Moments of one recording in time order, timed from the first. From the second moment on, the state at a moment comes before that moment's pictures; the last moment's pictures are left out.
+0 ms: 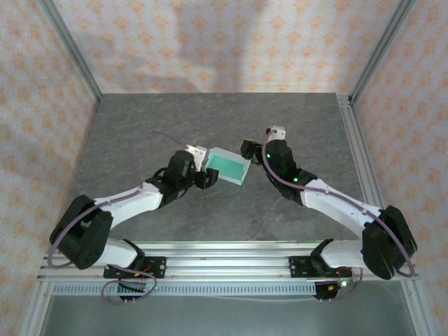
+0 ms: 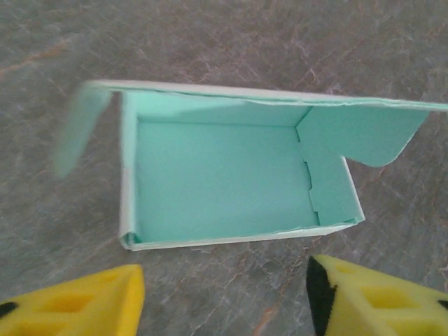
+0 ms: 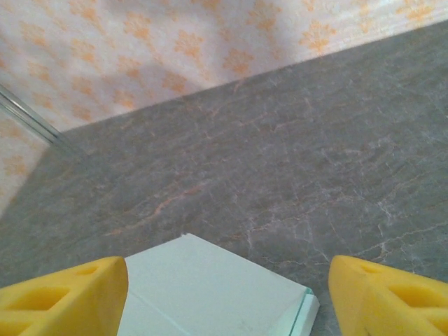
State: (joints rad) left arm -0.51 1.36 0.66 0.11 0.07 -0.27; right arm 0.64 1.30 0.82 0.08 0.26 0.56
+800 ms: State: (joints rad) left arm -0.38 1.83 1.44 -0.59 0.15 -0.26; right arm 0.56 1.57 0.98 -0.16 0.02 0.73
